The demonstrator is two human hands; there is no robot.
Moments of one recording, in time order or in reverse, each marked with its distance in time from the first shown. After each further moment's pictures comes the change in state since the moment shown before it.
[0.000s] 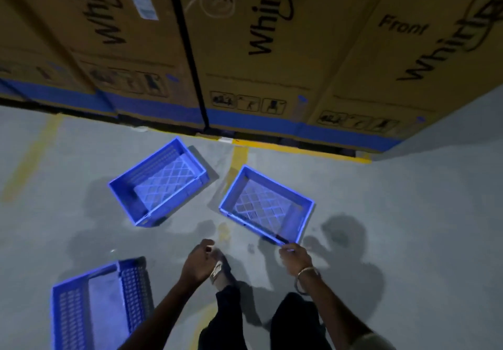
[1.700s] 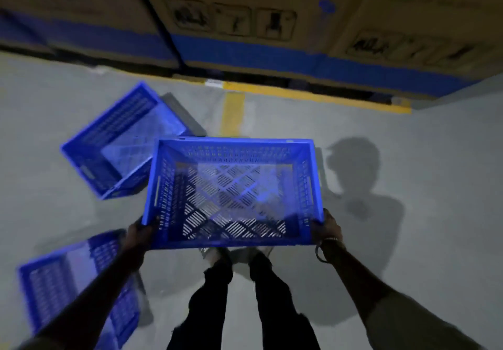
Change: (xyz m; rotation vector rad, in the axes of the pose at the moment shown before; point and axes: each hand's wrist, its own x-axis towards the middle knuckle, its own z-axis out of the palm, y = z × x) left_hand 0.225 -0.100 0.026 -0.408 0.267 -0.372; right_hand 0.218 0.025 -0.047 -0.172 0.172 0.097
